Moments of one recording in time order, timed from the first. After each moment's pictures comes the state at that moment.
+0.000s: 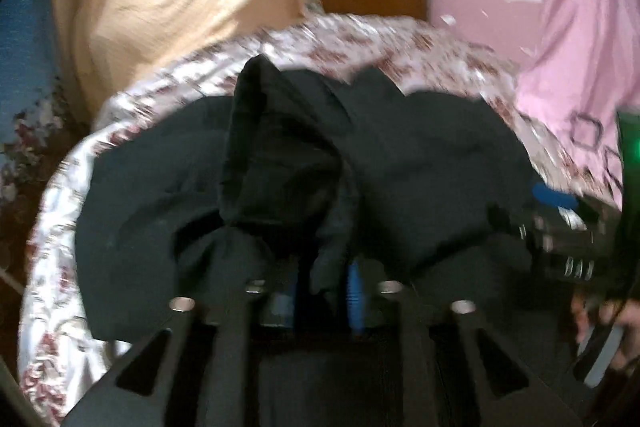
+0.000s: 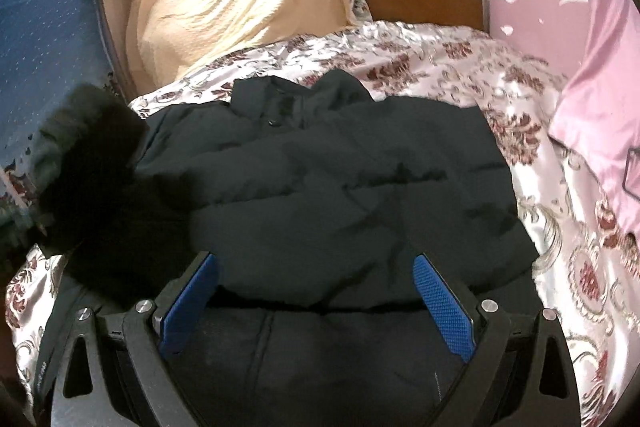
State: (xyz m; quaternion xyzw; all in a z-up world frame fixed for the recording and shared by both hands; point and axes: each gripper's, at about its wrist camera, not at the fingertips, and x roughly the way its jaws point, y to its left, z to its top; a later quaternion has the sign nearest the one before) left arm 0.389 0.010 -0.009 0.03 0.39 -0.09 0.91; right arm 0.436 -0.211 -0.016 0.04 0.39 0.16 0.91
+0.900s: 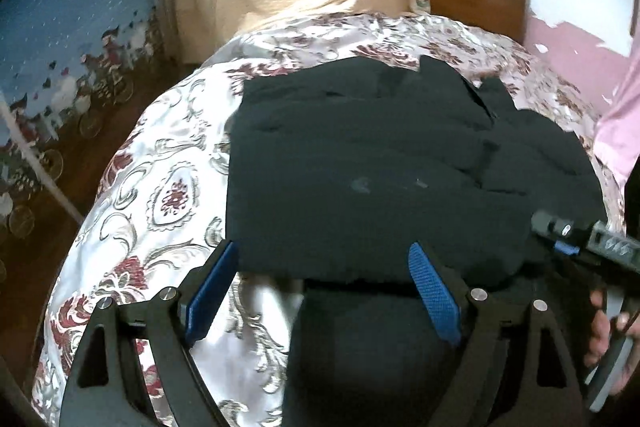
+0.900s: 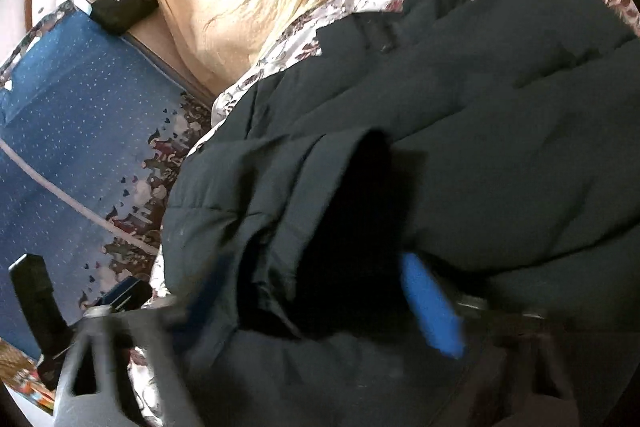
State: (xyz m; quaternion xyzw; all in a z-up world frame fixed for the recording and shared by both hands) left arm 0.352 0.134 0.009 -0.05 0.41 0.07 0.91; right arm 0.452 -0.144 -0.041 0.22 0.47 0.30 0.80
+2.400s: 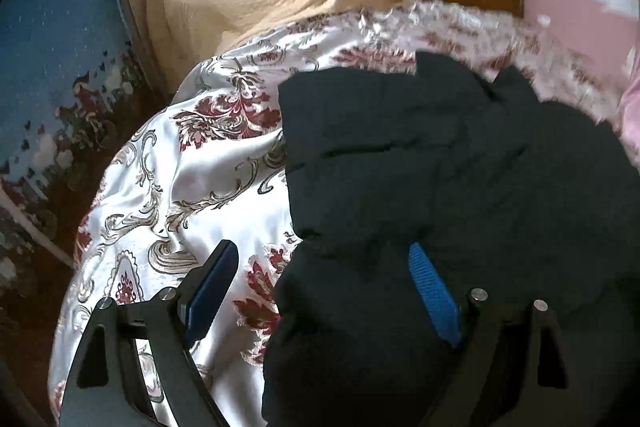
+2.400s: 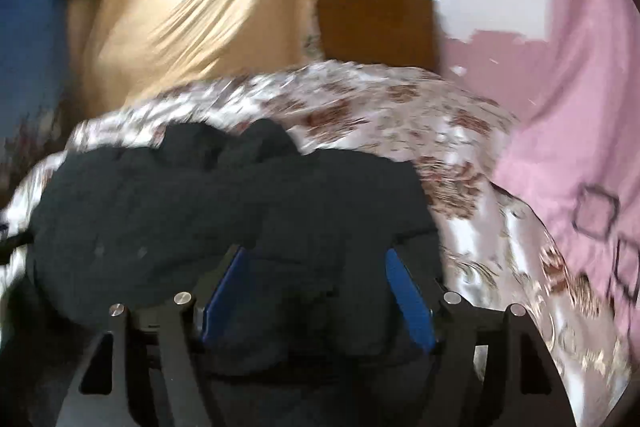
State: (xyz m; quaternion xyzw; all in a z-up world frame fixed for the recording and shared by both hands) left arm 0.452 0.103 -0.033 0.04 0.41 0.09 0.91; right arm 0.470 -0.215 -0.005 -0.06 0.33 0.07 0.94
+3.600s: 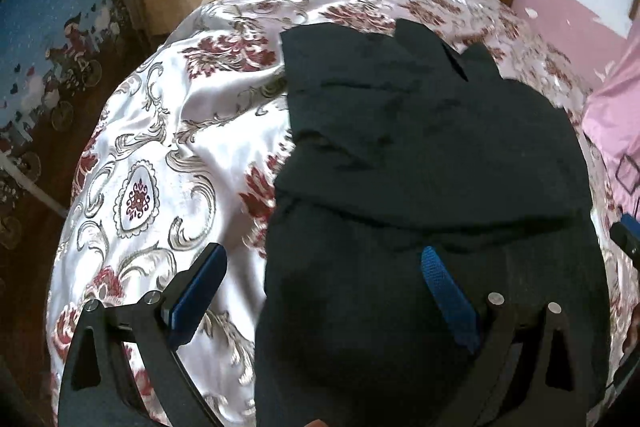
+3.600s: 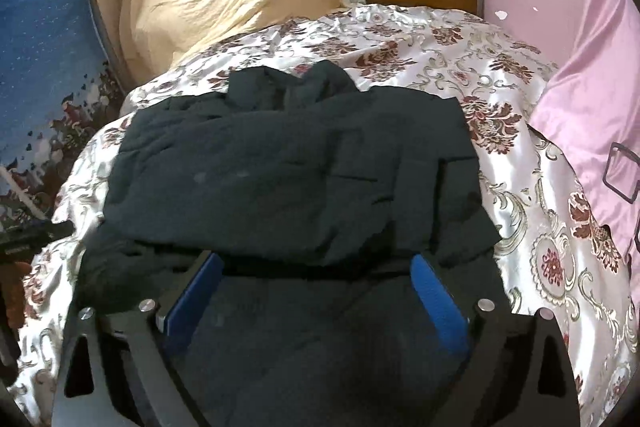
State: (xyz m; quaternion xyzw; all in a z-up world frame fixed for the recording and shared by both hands) left arm 0.379 0.103 0.013 -0.04 0.50 0.03 0.87; right arm 0.407 -0.217 0.034 0.01 0.43 0.15 0.89
